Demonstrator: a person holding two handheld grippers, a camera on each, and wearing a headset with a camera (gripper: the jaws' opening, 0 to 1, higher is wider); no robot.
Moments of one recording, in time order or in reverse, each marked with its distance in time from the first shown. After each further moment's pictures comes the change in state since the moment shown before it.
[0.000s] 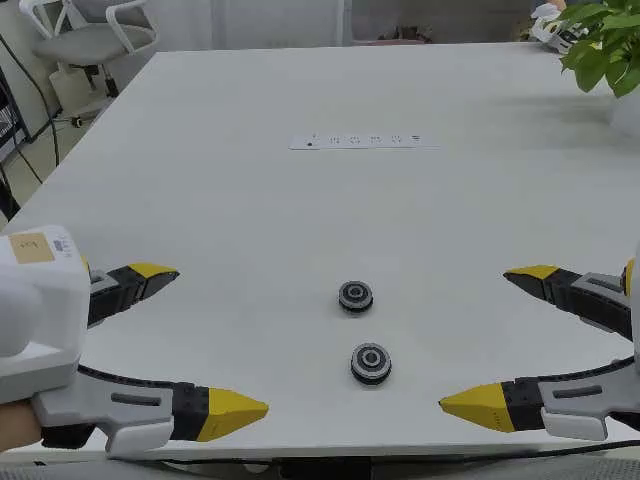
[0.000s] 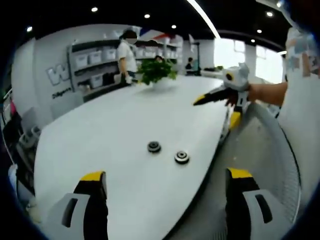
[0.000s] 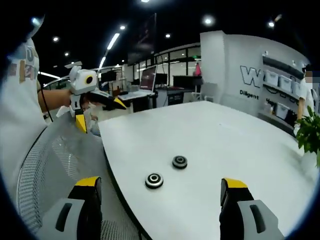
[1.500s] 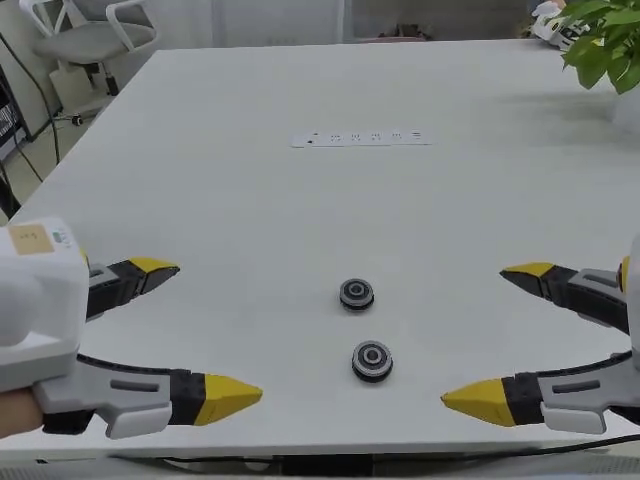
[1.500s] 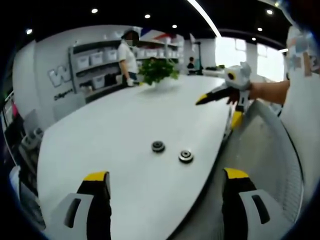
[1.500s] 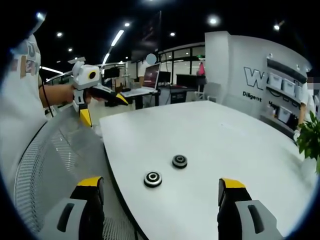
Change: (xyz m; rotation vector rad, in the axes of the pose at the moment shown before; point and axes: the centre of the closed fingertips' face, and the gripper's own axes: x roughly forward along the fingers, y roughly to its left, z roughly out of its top) left arm 0.004 0.006 0.002 0.011 0.005 0.001; right arm 0.003 -0.005 -0.002 -0.018 0.004 0.013
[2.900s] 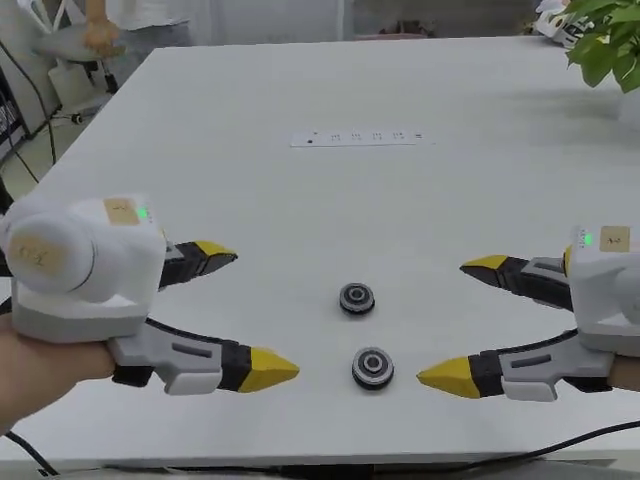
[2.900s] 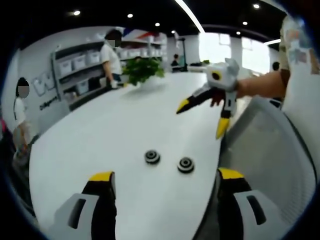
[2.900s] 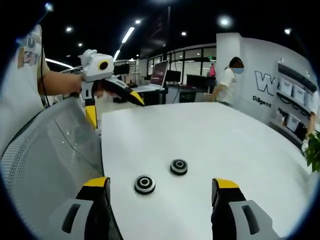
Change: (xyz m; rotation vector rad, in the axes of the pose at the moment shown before) left arm 0.051 0.000 0.018 0.092 0.012 -0.120; right arm 0.040 -0.016 -0.002 -0.069 0.008 0.072
